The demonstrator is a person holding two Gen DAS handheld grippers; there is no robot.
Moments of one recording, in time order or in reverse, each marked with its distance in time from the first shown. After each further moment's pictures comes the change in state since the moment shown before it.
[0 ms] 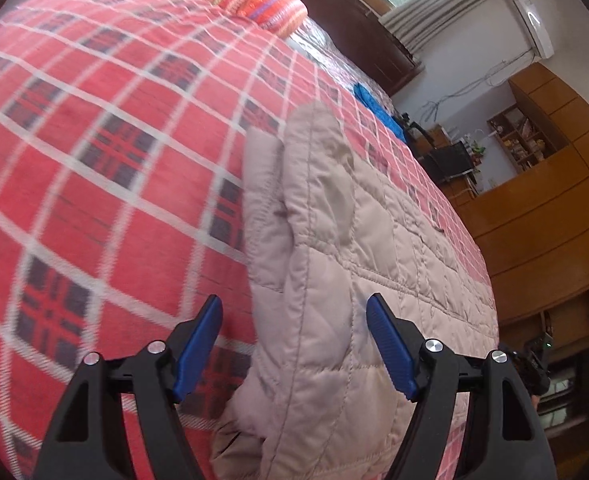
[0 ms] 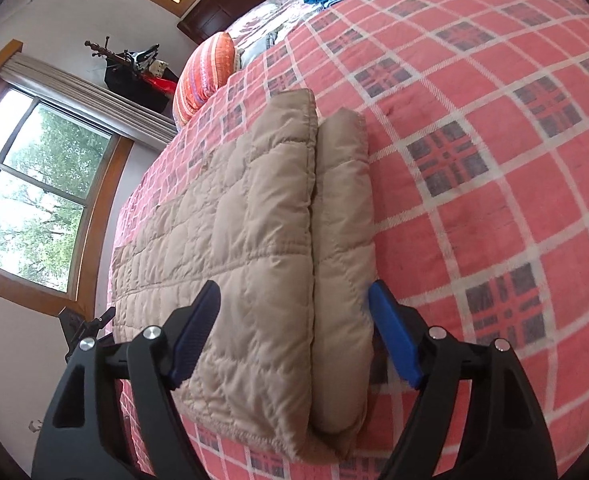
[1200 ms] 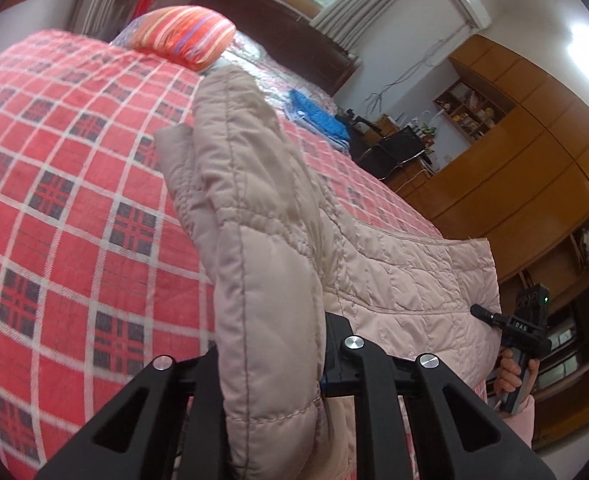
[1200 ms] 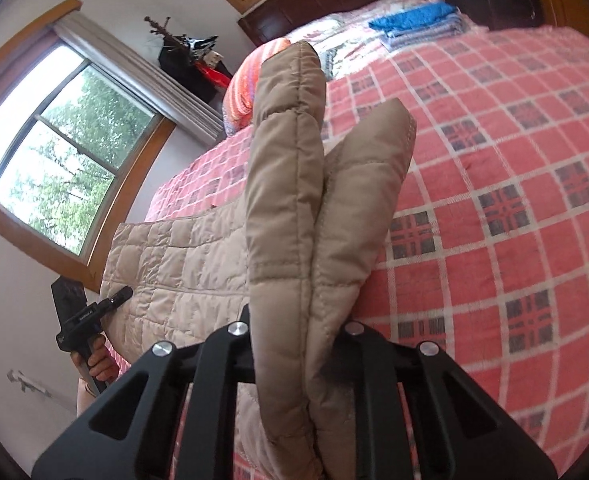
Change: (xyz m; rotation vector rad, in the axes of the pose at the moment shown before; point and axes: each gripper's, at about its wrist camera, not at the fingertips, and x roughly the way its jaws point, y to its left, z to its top) left arm -0.047 -0.096 -0.035 0.199 -0.064 -0.096; right arm -0.057 0.076 -0.025 -0.216 -0.064 0.066
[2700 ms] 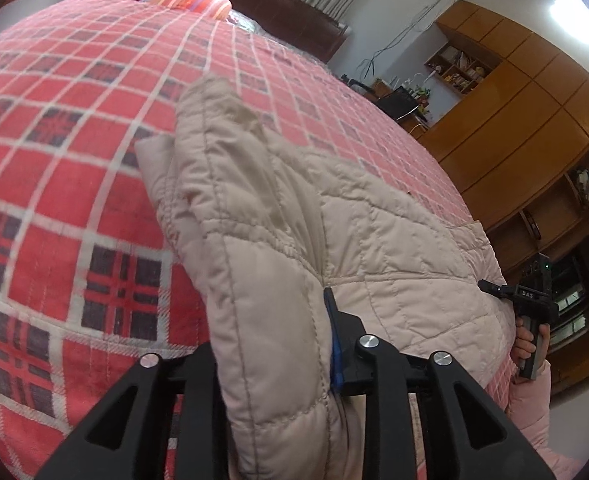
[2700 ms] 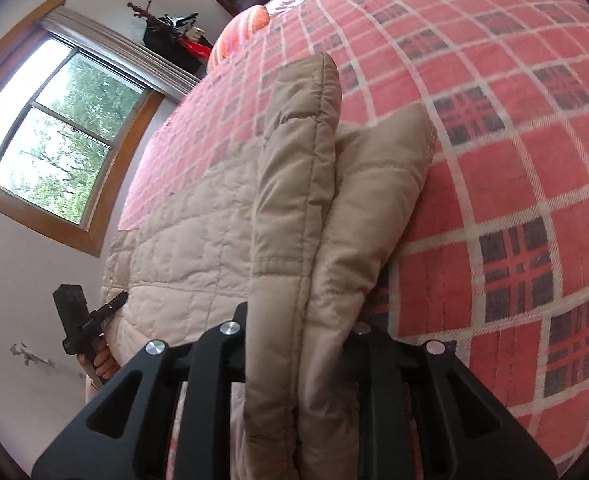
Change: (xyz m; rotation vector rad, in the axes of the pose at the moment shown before) left arm -0.066 0.021 -0.207 0.060 0.083 0.032; right arm -0.043 -0.049 -0.197 0.093 0.107 -0.020
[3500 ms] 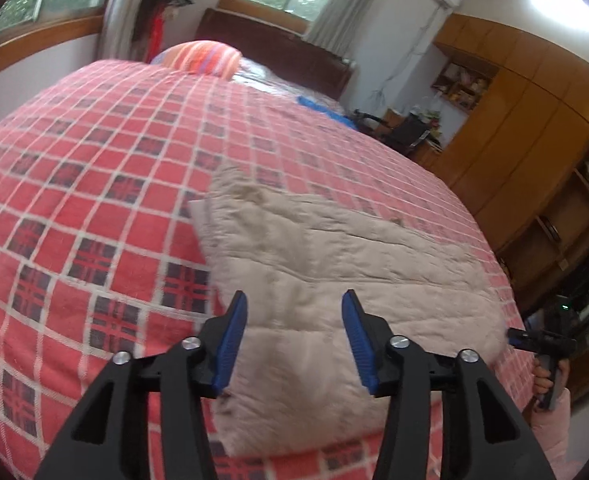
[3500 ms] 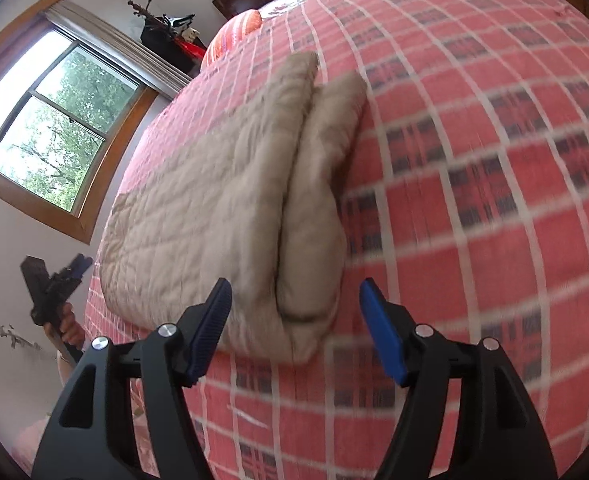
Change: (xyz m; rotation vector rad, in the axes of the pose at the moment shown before) left arm -0.101 -0.053 -0.025 0.084 -0.148 0.116; right arm -0.075 -0.008 -0.093 -0.009 -0.022 -0.048
